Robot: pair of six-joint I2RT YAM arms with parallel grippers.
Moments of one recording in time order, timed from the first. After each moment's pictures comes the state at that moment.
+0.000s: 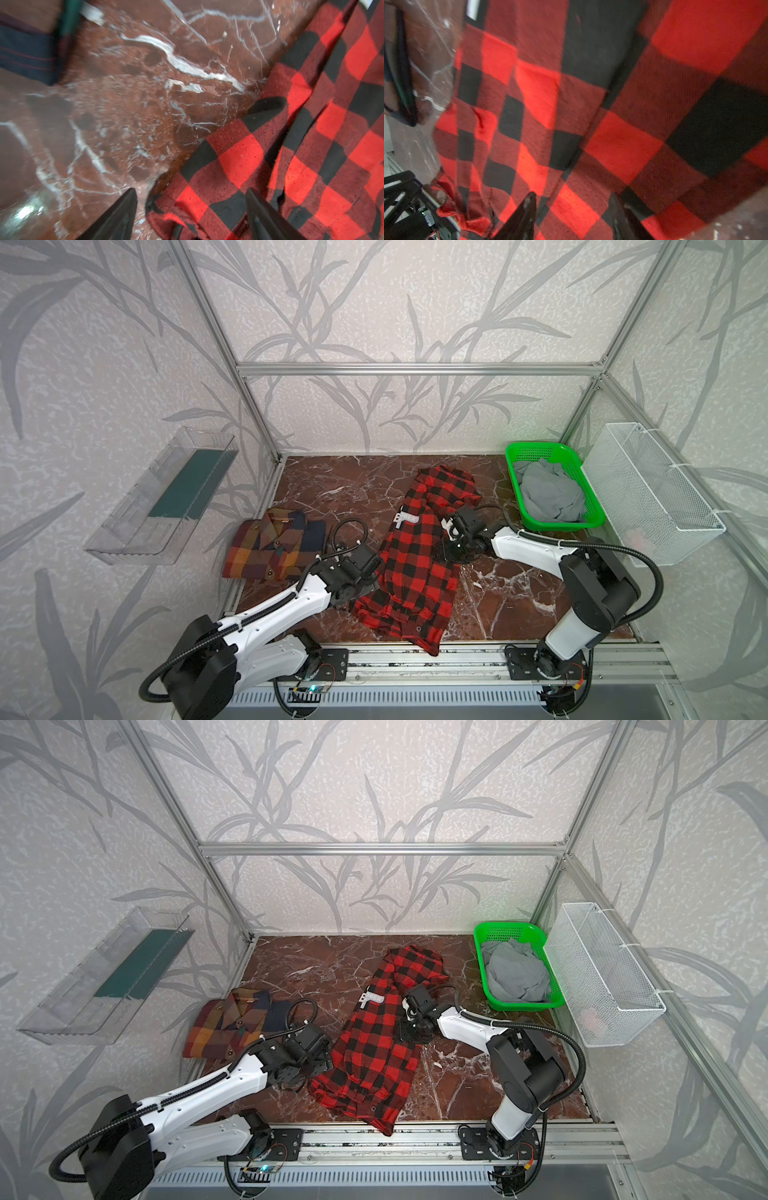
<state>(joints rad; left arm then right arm) -0.72 1.12 0.60 -0.74 -0.21 -1.07 0.60 1.69 0.93 -0.38 -0.29 0.60</state>
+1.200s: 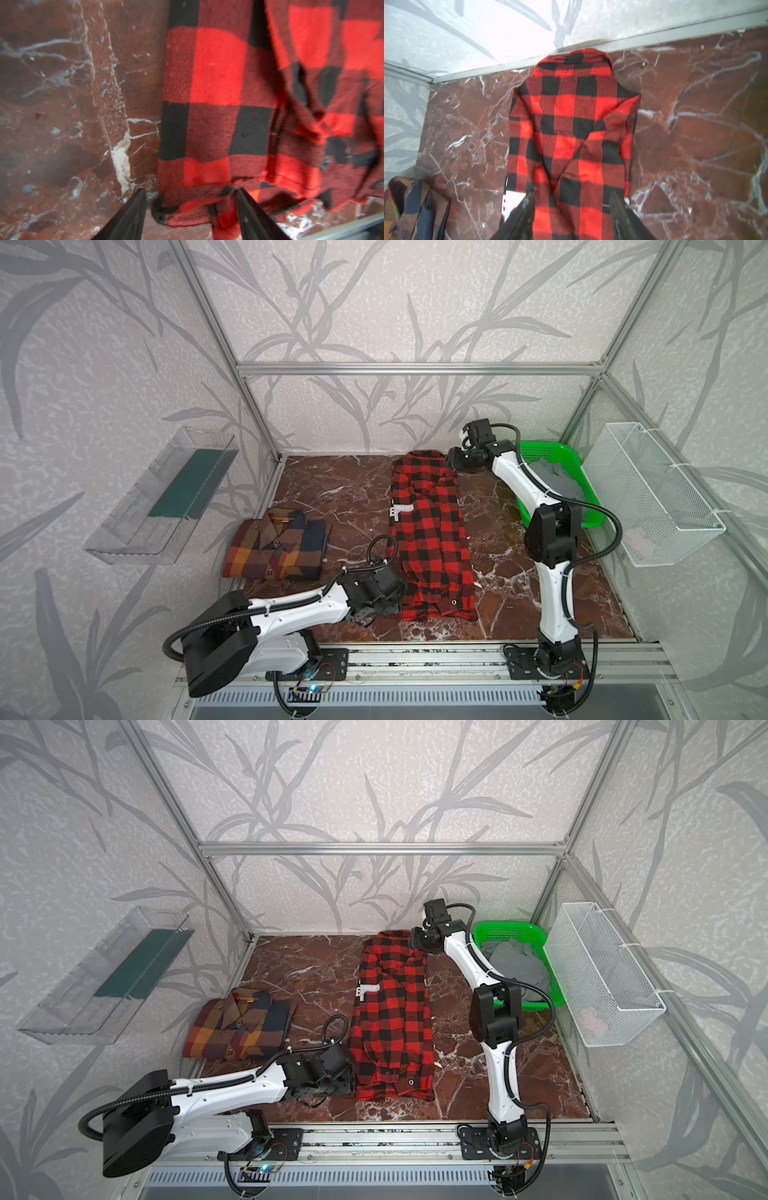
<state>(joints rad) -0.99 1.26 0.57 -0.53 -0.10 -1.07 0.28 2.33 2.25 -0.78 -0.18 0.41</state>
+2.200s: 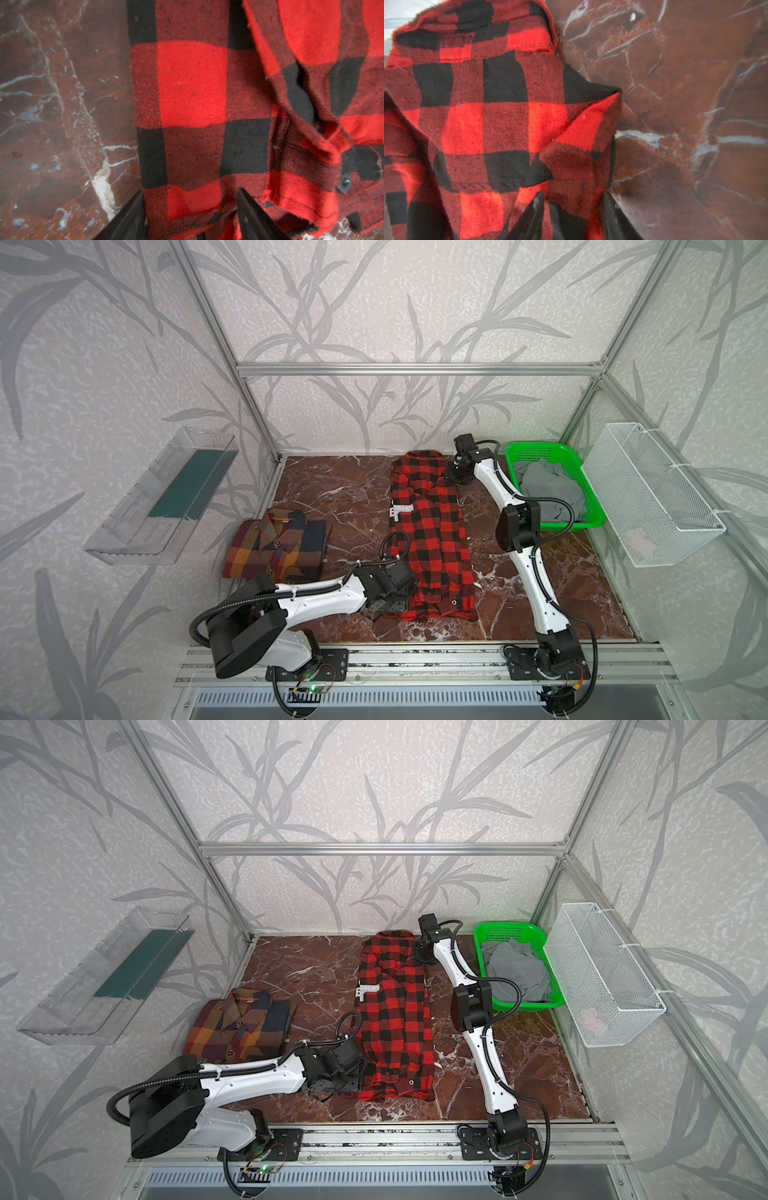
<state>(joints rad) -0.99 1.40 0.65 -0.52 -0.10 -0.98 0.27 2.77 2.68 -0.95 -0.10 0.41</state>
